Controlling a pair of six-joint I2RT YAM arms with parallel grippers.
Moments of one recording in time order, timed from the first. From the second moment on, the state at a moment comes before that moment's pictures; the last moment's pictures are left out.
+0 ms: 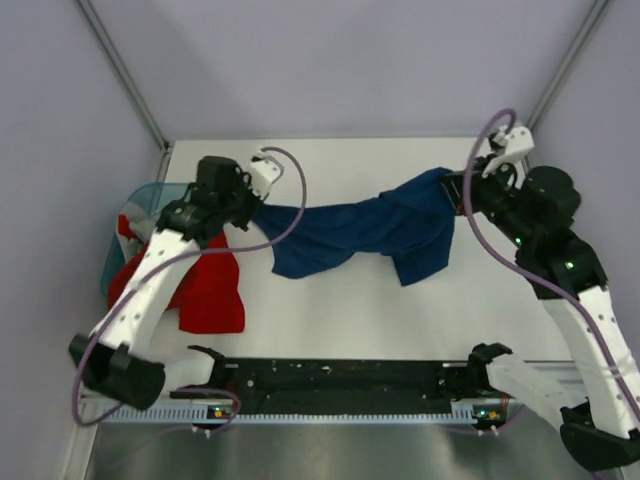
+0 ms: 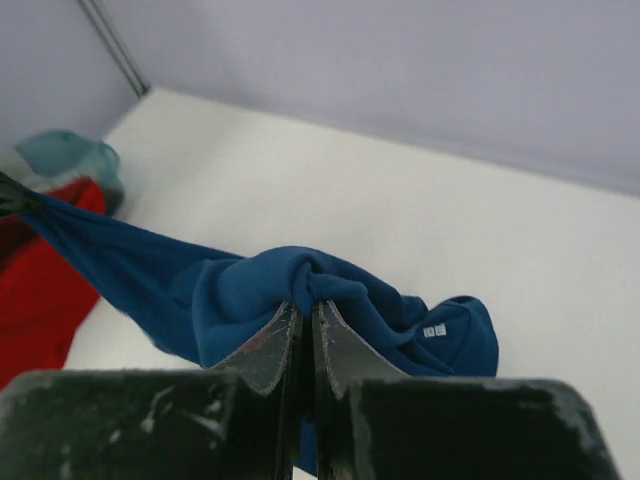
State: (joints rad) left arm -0.33 1.34 1.25 -0.74 0.08 0.44; right arm 0.36 0.93 1.25 -0.51 -0.08 0.12
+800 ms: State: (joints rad) left arm -0.33 0.84 1.55 -0.80 -0.22 0.43; right arm 0.36 0.81 1.49 -0.59 -0.22 0.11
